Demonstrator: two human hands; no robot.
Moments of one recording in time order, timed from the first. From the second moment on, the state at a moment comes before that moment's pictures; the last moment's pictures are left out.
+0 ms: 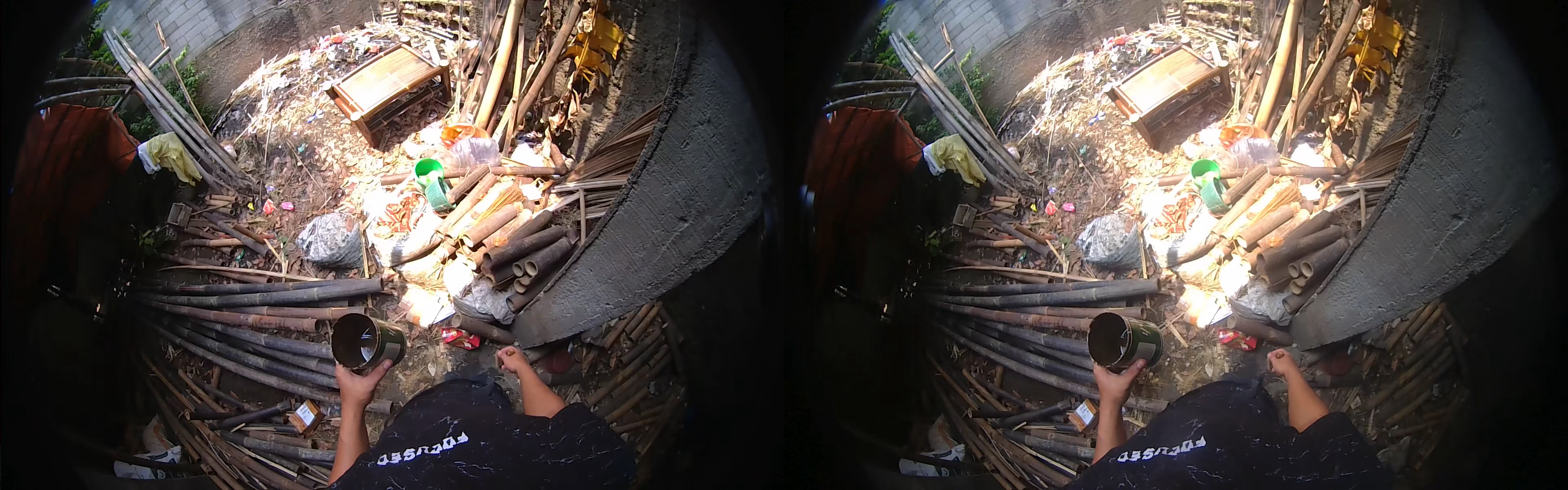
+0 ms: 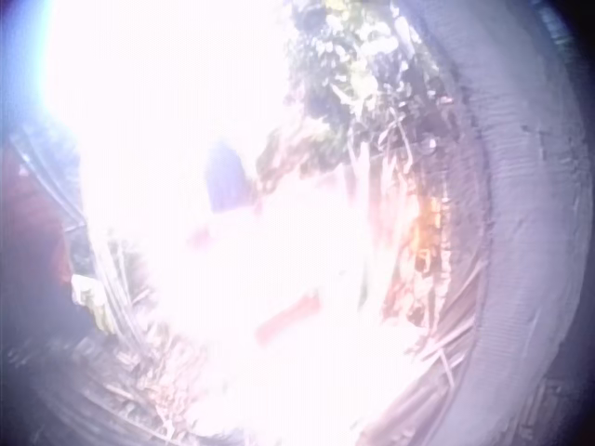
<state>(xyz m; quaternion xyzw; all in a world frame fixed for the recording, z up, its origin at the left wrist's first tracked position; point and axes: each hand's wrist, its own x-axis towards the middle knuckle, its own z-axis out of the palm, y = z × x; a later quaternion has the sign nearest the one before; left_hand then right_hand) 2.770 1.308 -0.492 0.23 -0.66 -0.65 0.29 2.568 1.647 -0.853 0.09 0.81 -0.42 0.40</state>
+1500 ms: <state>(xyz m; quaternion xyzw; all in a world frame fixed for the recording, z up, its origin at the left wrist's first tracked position) 2.635 1.285 -0.478 0.09 -0.81 -0.55 0.18 2.549 1.684 -0.904 0.36 0.76 -0.44 0.32</state>
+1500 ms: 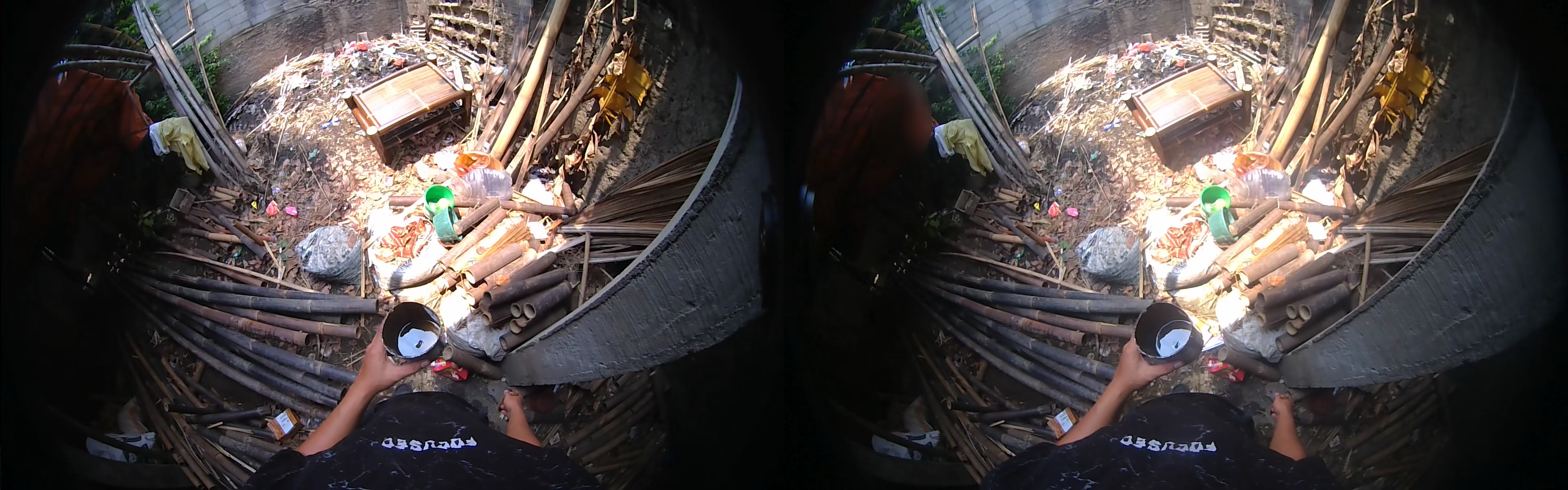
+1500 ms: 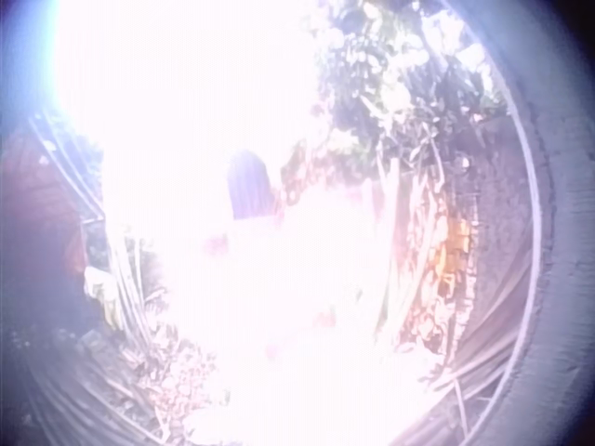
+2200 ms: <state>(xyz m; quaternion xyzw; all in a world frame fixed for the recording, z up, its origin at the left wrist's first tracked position) 2.646 1.256 -0.486 0.09 -0.78 -0.58 0.19 2.440 1.702 -0.689 0.30 0.78 -0.54 0.14</state>
